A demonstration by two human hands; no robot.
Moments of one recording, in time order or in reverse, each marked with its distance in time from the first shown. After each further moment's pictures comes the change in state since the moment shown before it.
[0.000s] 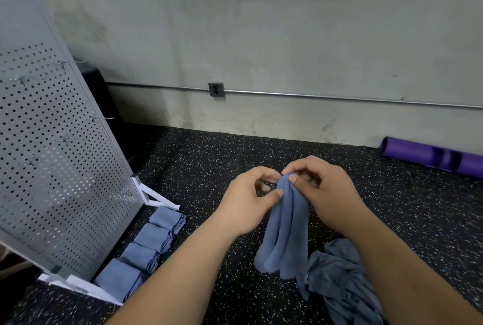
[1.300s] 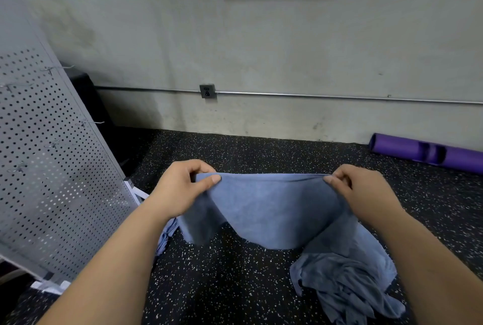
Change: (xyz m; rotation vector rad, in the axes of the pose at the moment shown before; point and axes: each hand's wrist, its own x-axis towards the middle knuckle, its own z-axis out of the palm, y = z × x) left_hand -0.001 -0.030 -0.100 0.184 0.074 -0.014; right_hand -0.016 0.068 -0.074 -0.543 0.067 0.267
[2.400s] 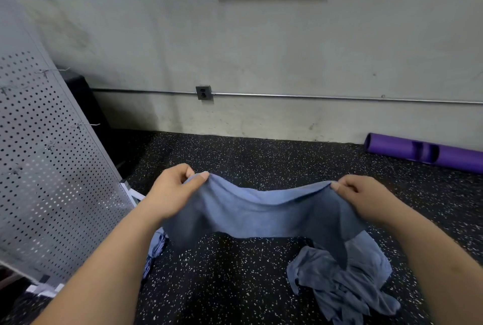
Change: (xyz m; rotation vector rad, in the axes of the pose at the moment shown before) left_hand -0.002 -0.012 0.001 -0.016 0.063 -0.164; right_hand -0.004 0.022 -0.011 0.079 -0.240 0.139
